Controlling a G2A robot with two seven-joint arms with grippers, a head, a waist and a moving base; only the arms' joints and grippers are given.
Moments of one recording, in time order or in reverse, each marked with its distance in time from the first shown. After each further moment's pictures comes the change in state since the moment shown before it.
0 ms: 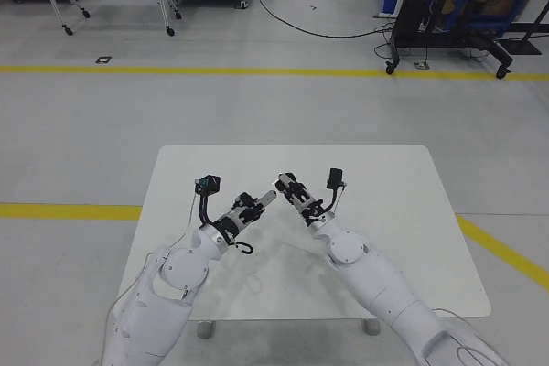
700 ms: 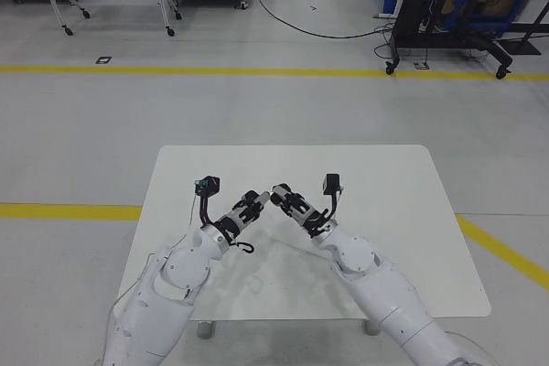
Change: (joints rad) left arm -0.003 -0.003 0.000 0.008 -0.030 0.026 0.009; right arm -0.124 0.039 0.129 -0.193 -0.023 0.084 0.233
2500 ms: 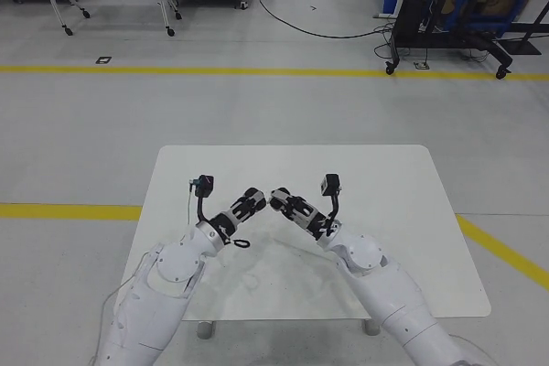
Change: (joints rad) left arm -0.021 -0.003 -0.034 0.060 -0.203 -0.042 -0.045; right arm -0.020 -0.007 0.069 0.001 0.074 -0.010 0.178
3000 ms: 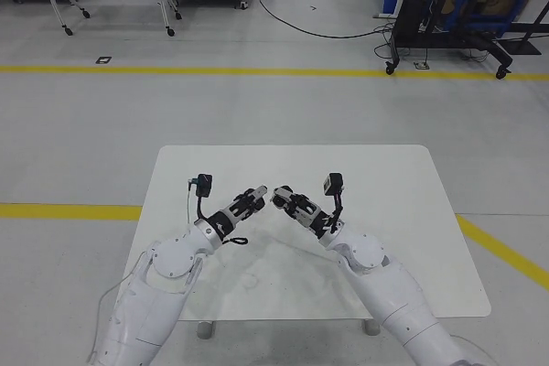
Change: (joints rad) left arm -0.010 -0.002 -0.012 0.018 -0.114 -0.010 -0.038; right arm 0.001 -0.001 0.012 0.009 0.028 -0.001 0.010
